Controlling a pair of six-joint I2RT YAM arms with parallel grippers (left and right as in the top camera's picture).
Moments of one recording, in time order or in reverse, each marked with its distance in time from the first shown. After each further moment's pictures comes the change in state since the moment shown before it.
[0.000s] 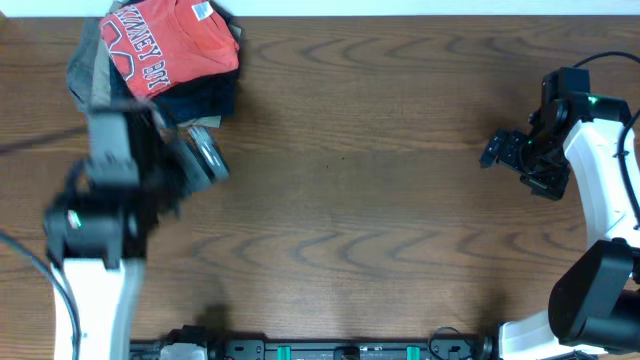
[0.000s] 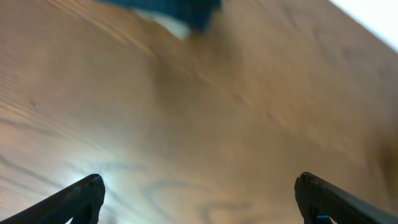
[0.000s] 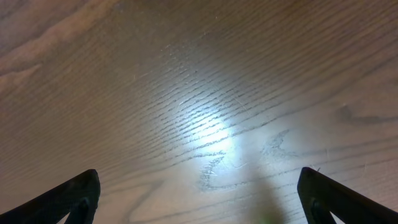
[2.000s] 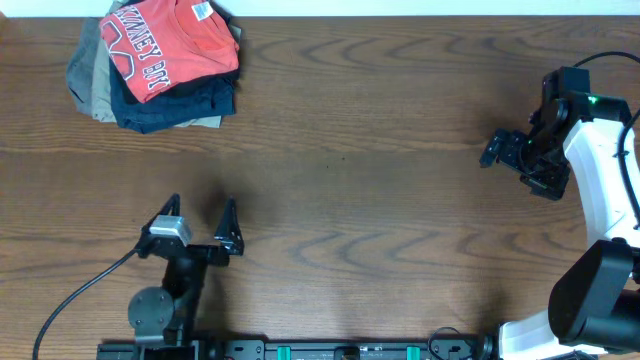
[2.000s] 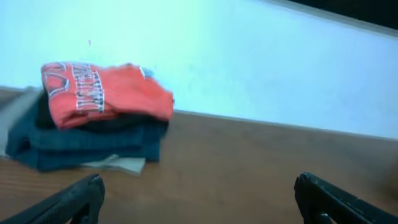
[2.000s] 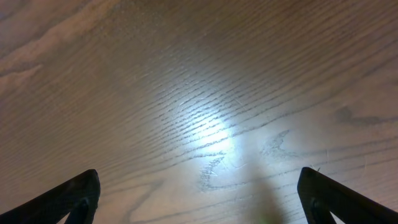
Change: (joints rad) left arm 0.110 -1.085 -1.231 1.166 0.127 0.320; right arm 0.000 0.000 0.002 -0.001 0.000 0.000
